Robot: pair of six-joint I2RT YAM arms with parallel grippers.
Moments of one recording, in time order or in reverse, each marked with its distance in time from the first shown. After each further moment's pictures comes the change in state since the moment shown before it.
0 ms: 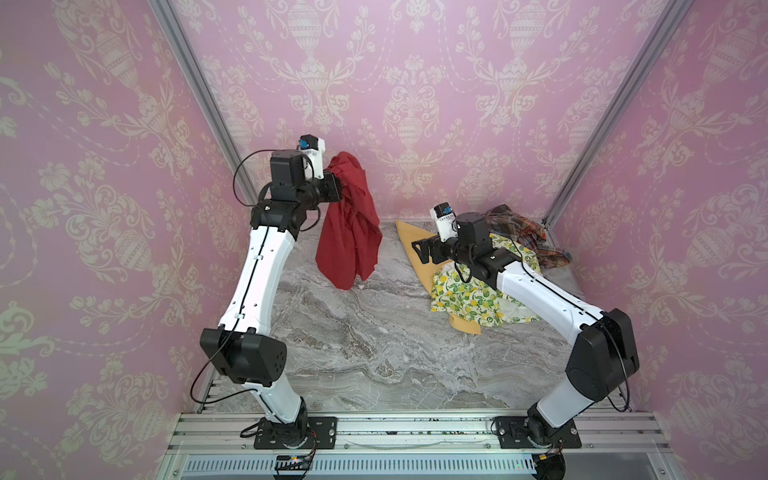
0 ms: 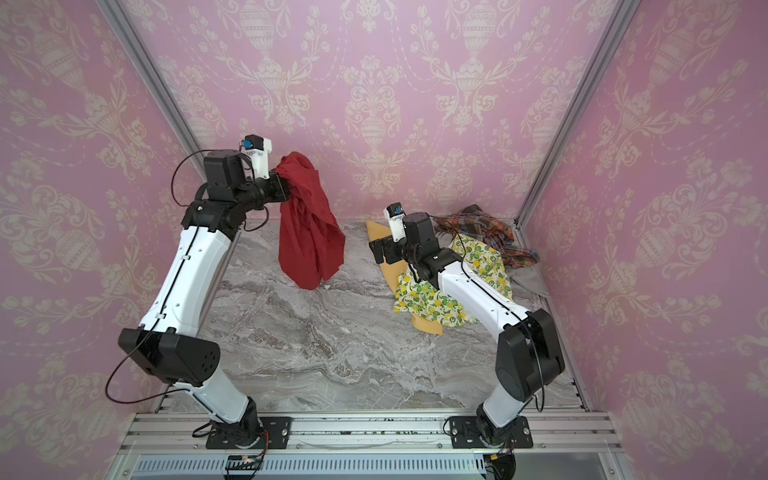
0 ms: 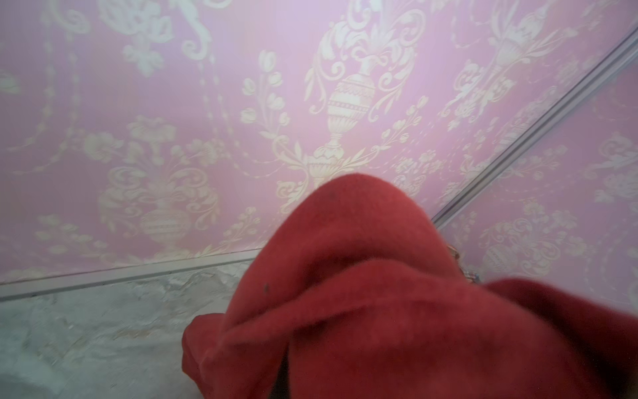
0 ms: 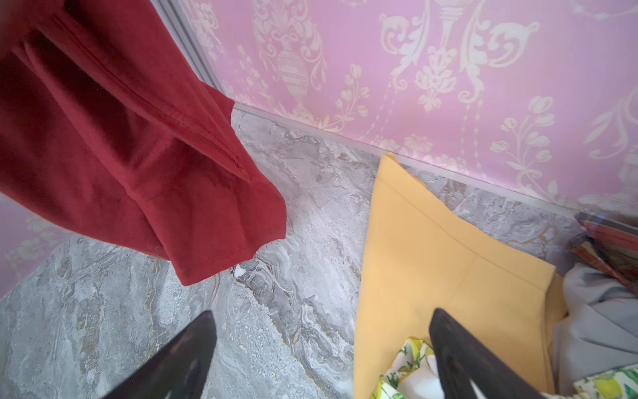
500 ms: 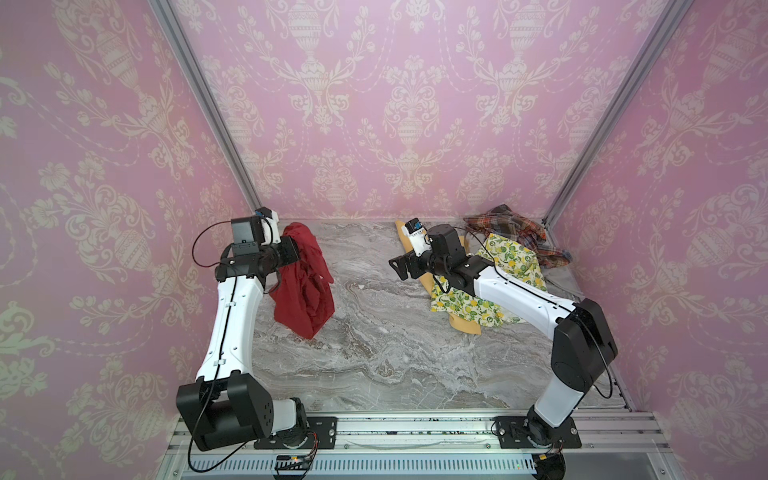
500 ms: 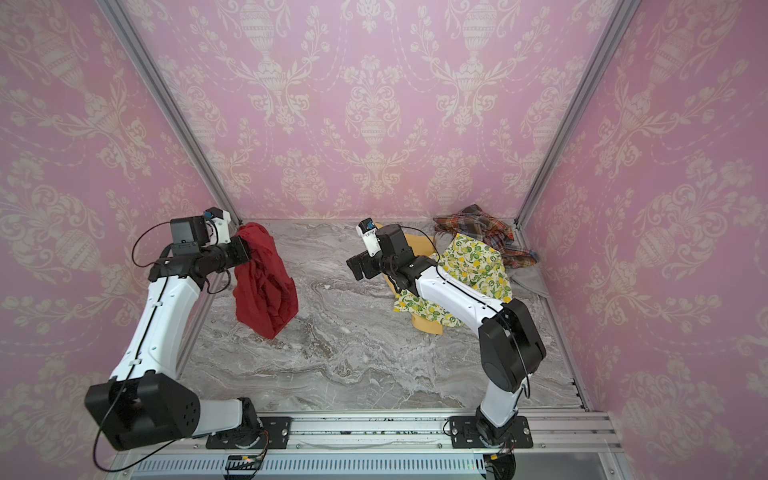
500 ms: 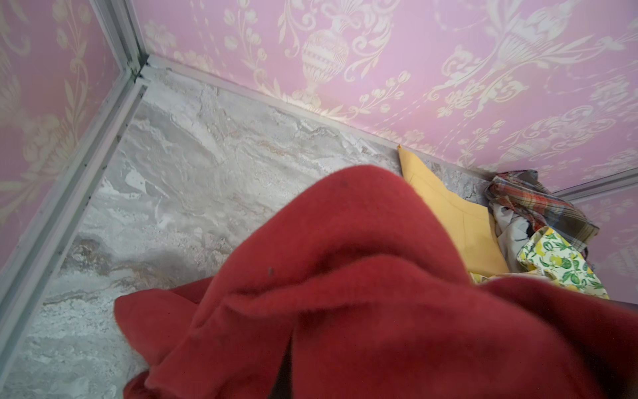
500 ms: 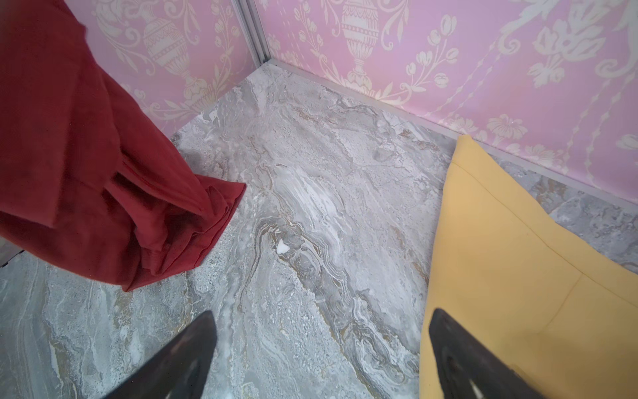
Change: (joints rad) left arm 0.243 -0.294 -0.649 -0.043 -0.021 0.012; right arm 0.111 0.083 0.013 0.029 -0.008 -0.016
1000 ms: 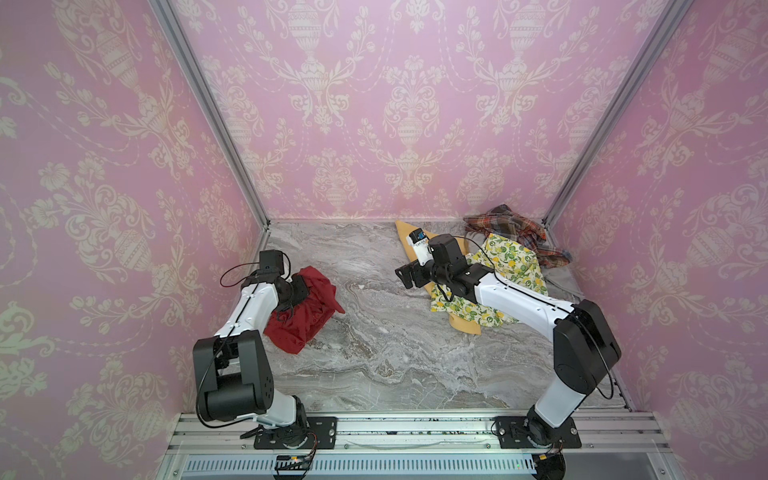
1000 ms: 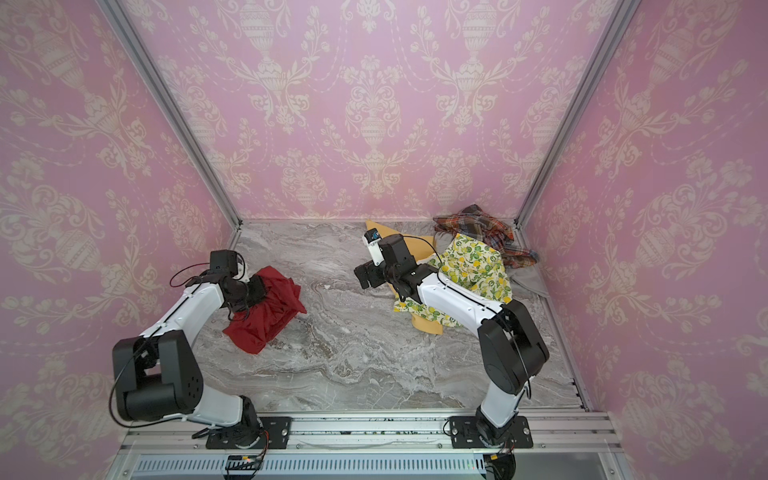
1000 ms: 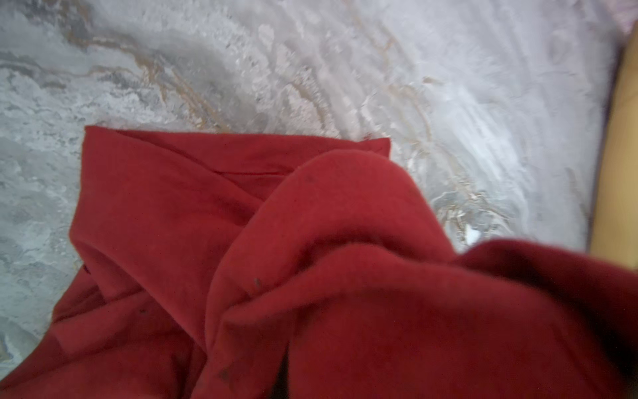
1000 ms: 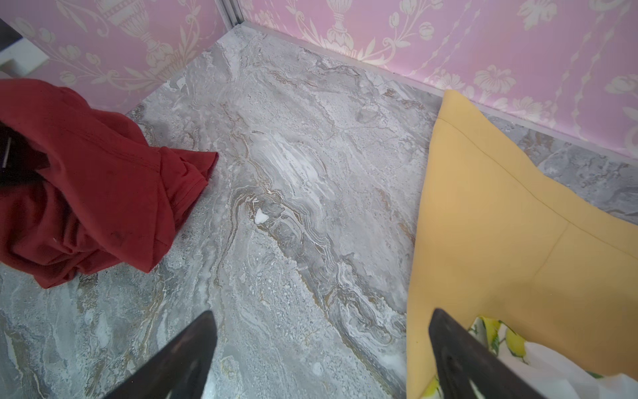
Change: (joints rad) left arm -0.007 0.195 -0.232 0.011 -0.172 -0.109; right arm 0.001 -0.035 -0.119 0.008 0.061 0.016
